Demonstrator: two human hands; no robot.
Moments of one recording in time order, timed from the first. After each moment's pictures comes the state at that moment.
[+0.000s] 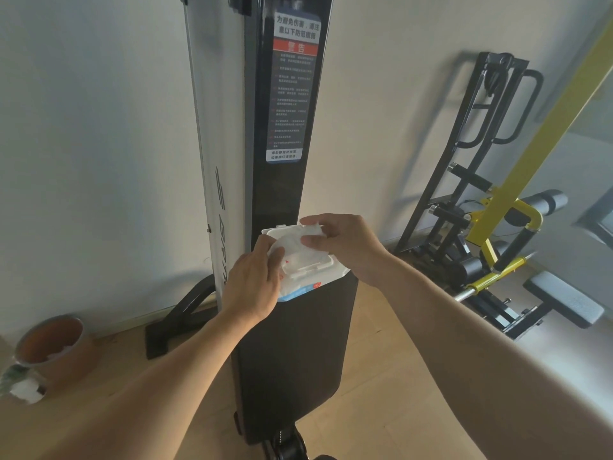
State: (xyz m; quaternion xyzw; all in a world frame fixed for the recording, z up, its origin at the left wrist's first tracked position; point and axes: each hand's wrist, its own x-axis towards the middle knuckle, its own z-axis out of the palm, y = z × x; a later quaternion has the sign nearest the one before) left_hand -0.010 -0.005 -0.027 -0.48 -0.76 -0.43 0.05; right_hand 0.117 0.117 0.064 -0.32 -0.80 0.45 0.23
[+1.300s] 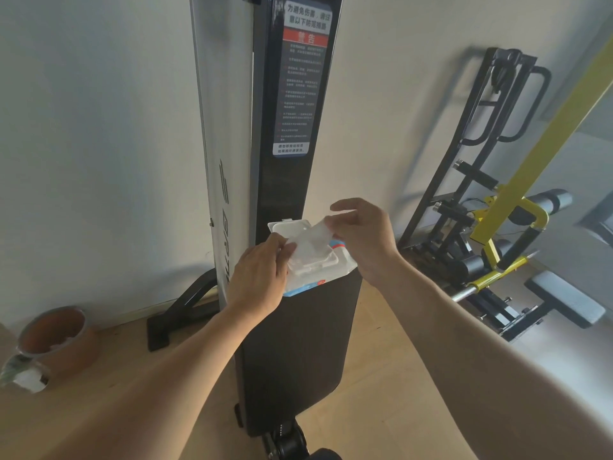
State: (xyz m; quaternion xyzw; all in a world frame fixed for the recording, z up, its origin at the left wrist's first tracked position) left_hand -0.005 -0.006 -0.023 -0.48 -0.76 -0.43 0.09; right_hand 0.122 0.103 0.074 -0.38 -0.70 0.49 0.36
